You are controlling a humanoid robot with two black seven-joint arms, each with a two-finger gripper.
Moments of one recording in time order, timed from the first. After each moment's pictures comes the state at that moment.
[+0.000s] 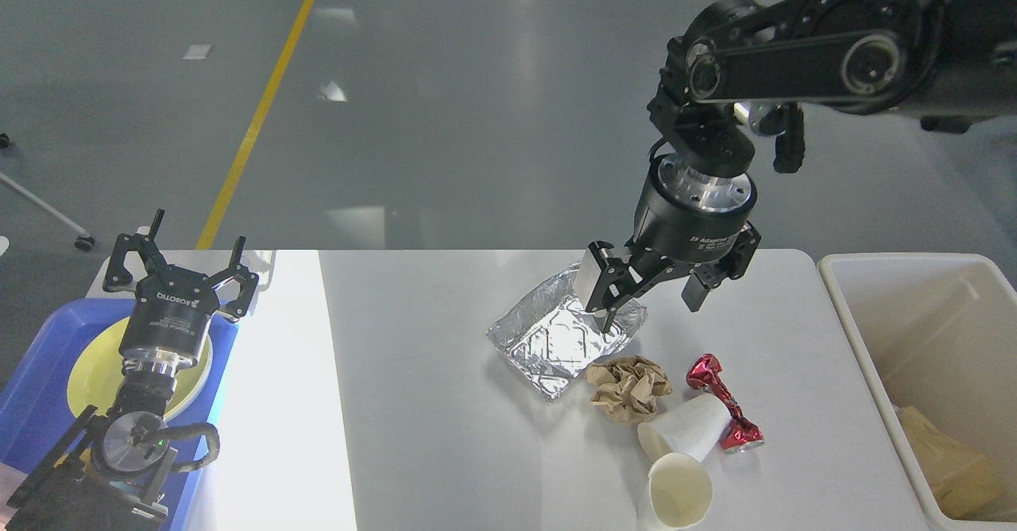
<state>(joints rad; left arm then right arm) -0.31 0.18 -1.44 -0.73 0.25 -0.61 -0.28 2.25 -0.14 -0.99 1.36 -0.01 0.95 -0.24</state>
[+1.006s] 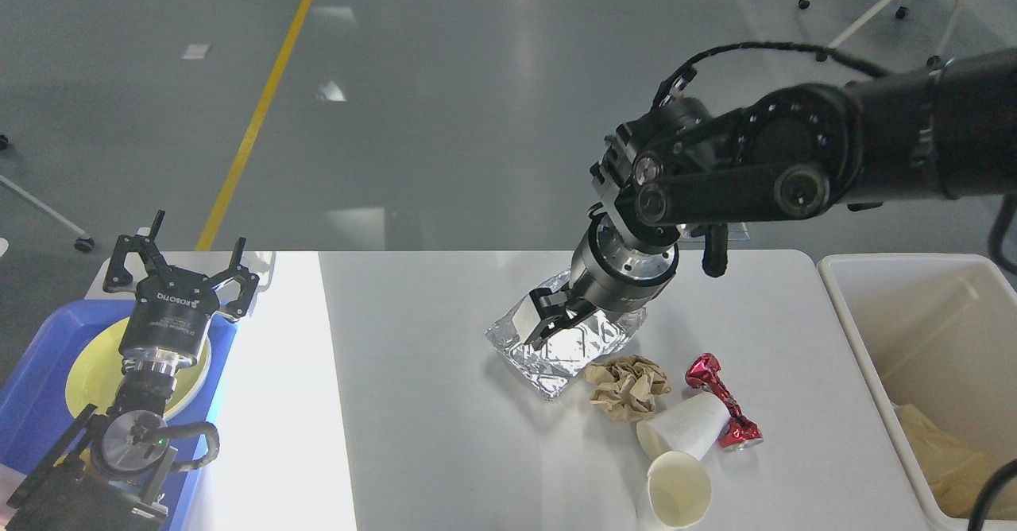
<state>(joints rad) -0.31 0.18 -1.44 -0.73 0.25 -0.61 -0.28 1.99 -0.11 -0.76 1.40 -0.26 0.57 -0.24</state>
